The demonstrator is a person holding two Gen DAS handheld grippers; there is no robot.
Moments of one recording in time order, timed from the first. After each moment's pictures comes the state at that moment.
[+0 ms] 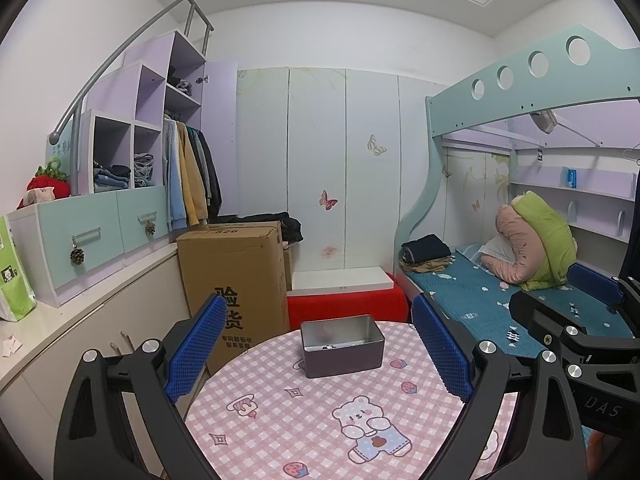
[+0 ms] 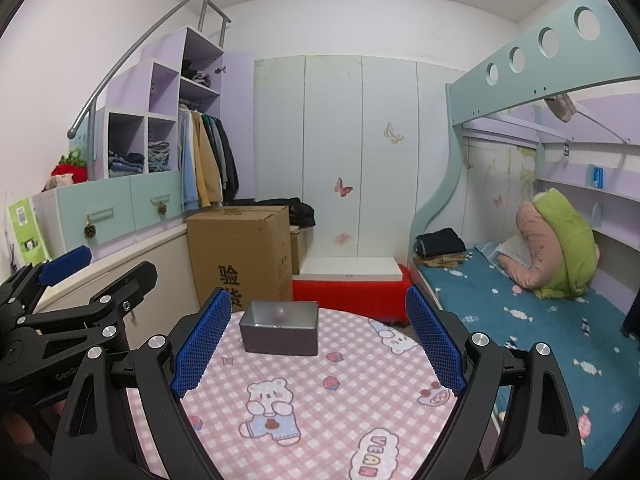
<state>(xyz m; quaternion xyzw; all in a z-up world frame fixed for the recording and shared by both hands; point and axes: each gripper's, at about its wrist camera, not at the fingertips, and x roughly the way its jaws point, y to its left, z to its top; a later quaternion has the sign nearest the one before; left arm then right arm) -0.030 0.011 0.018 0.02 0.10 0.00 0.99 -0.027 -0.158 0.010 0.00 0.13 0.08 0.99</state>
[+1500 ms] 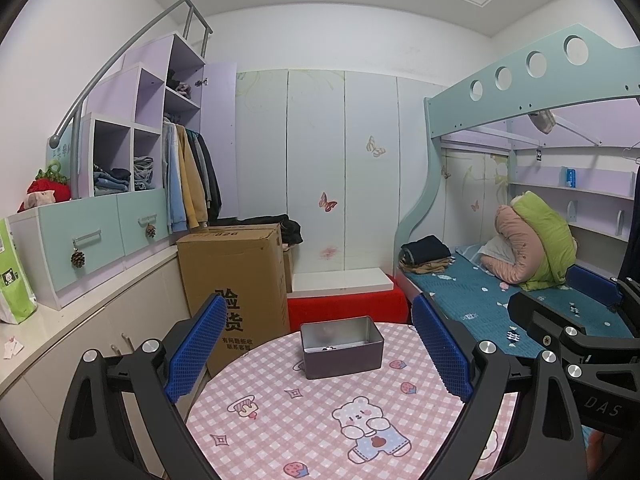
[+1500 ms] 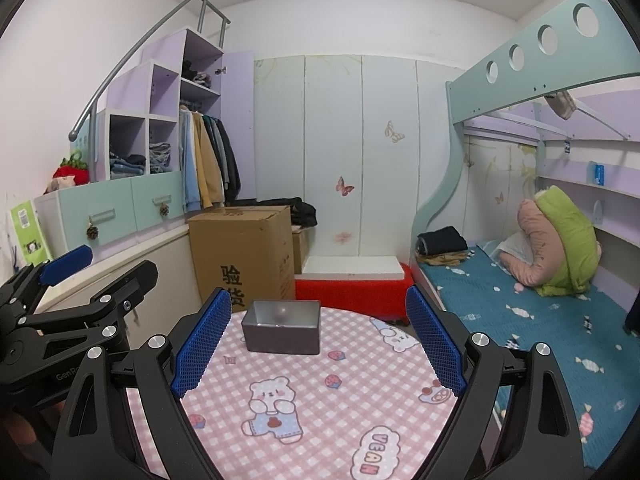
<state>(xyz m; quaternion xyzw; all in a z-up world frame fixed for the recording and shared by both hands) -0.027 0.013 0.017 0.02 0.10 0.00 0.99 -0.028 -0.157 0.006 0.00 0.13 0.09 0.99</state>
